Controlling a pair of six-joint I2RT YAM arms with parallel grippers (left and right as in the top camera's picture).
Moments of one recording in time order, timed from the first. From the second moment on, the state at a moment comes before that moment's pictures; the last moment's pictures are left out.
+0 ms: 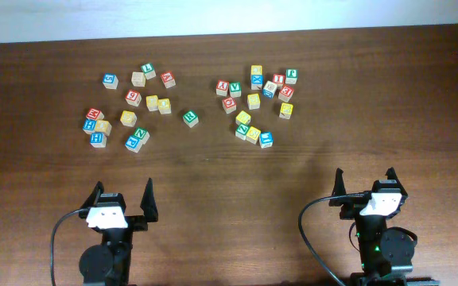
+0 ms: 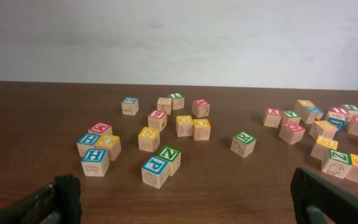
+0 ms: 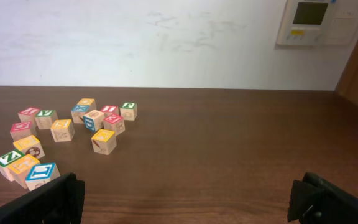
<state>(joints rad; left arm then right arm) 0.00 0.01 0.01 -0.08 0.00 -0.05 -0.03 0.01 0.01 -0.07 0.04 -0.02</state>
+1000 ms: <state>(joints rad) 0.00 0.01 0.01 0.62 0.80 -0.36 -0.03 0.01 0.01 -0.07 0.04 -0.02</state>
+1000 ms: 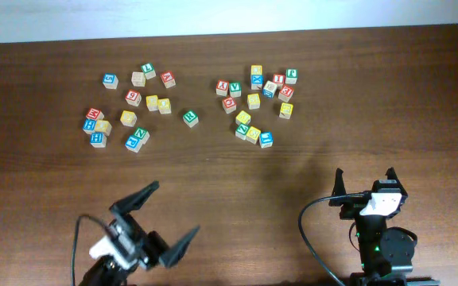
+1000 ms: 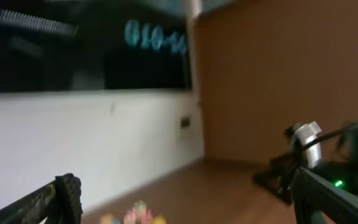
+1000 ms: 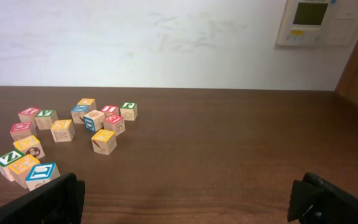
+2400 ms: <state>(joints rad) -0.26 1.38 1.59 -0.98 0.27 -0.12 -0.03 0.01 0.01 -0.07 0.03 -0.02</state>
